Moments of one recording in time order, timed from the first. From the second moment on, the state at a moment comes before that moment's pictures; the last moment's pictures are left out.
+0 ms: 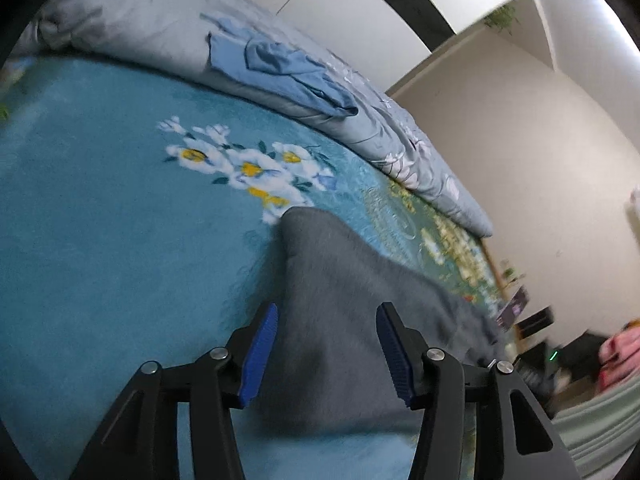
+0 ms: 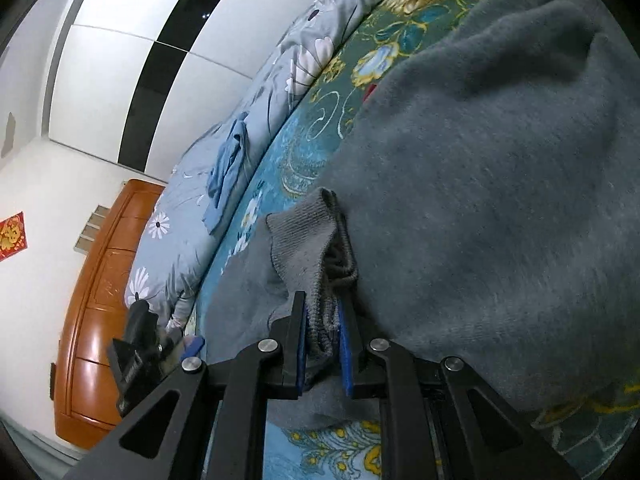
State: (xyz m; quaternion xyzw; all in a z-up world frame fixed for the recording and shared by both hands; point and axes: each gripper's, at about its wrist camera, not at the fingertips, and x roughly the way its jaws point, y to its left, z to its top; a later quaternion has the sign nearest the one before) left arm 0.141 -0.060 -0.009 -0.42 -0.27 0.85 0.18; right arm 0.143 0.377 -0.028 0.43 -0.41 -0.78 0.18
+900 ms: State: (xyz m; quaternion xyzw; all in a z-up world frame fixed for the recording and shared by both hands) left arm 0.188 0.007 -0.023 -0.35 0.02 0.93 0.10; right arm 0.077 0.252 0.155 0.37 -0.30 -0.82 0.30
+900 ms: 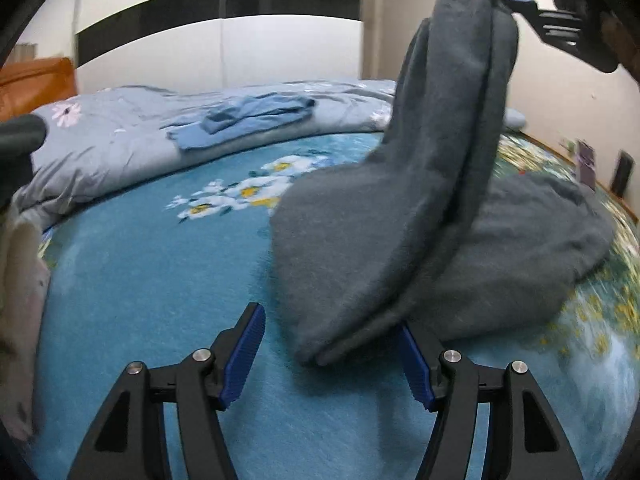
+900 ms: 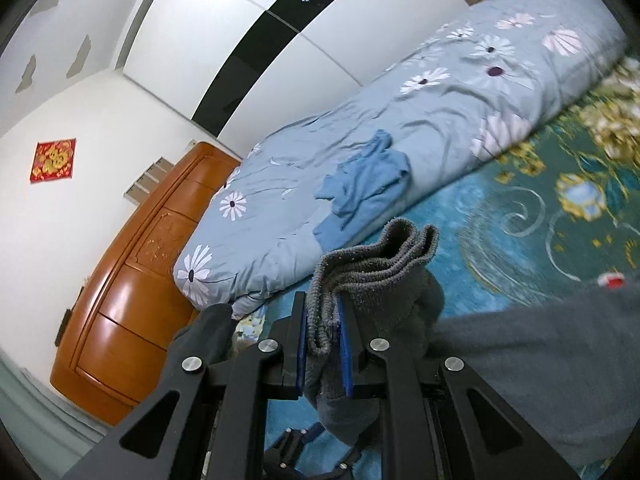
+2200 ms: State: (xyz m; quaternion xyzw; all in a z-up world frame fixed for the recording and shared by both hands) left arm 0.191 -0.056 -0.047 -0.41 -0.17 0.90 -0.02; right arm 0.163 0.349 -0.038 0.42 -0.40 -0.80 0.18
